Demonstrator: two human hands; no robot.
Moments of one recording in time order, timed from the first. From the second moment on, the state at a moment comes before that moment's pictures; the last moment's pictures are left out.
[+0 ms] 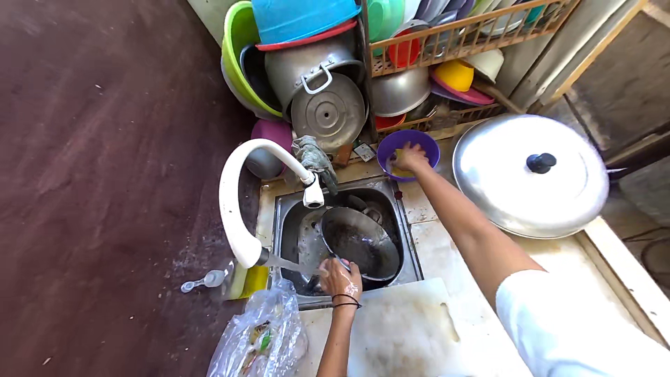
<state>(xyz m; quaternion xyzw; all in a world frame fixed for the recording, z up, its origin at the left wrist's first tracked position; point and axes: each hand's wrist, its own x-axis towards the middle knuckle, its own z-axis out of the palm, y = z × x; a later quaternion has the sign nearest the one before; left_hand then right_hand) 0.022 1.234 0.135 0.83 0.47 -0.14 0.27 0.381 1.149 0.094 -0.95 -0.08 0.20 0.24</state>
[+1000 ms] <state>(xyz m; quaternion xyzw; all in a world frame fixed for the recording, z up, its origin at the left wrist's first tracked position) -0.030 1.259 0.073 0.78 0.56 -0.11 0.26 0.115 1.224 -0.119 -0.88 -0.29 0.31 0.19</state>
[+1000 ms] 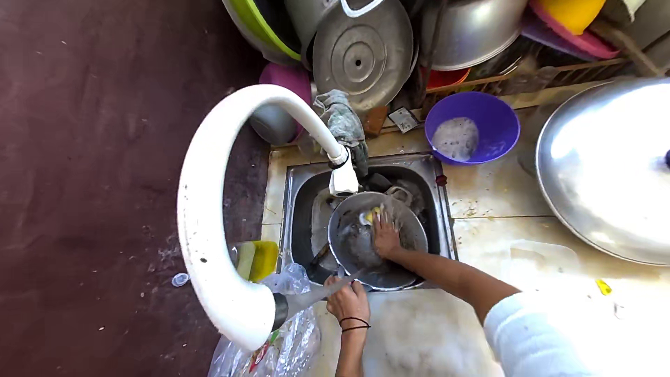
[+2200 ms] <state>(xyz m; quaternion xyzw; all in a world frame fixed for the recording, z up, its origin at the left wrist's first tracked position) -0.037 1.252 0.063 0.80 0.54 -0.05 0.26 0.100 1.202 -0.075 -0.78 -0.36 0.46 0.23</state>
